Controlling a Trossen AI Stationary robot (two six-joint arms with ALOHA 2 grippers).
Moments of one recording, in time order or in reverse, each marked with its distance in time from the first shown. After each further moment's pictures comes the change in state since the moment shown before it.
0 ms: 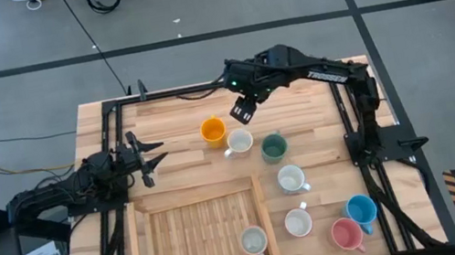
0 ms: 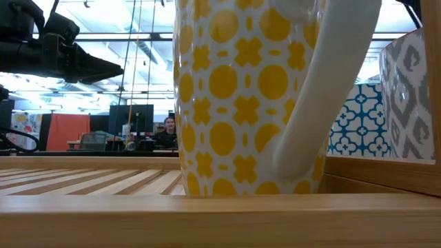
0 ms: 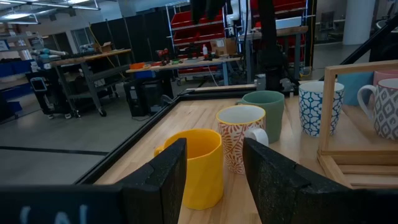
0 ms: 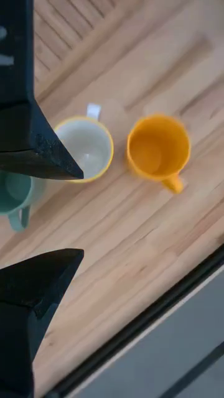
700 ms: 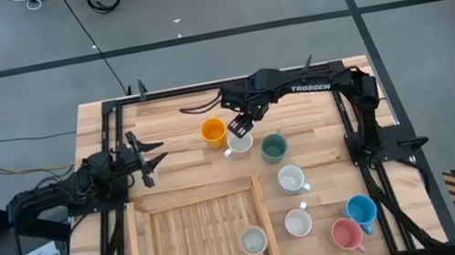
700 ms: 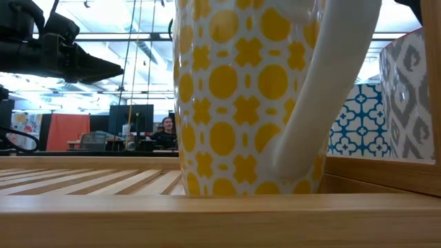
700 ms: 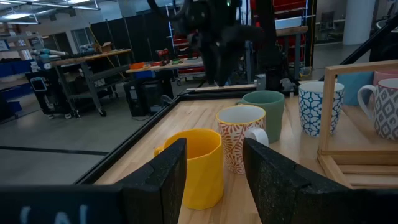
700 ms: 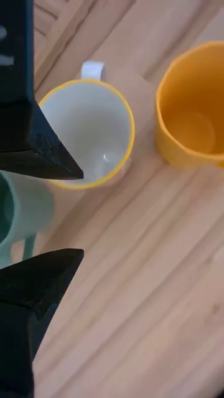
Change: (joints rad) left arm 0.000 0.000 0.000 0.001 0.000 0.000; right arm -0.024 -0.001 -0.412 0.271 -0.115 0.169
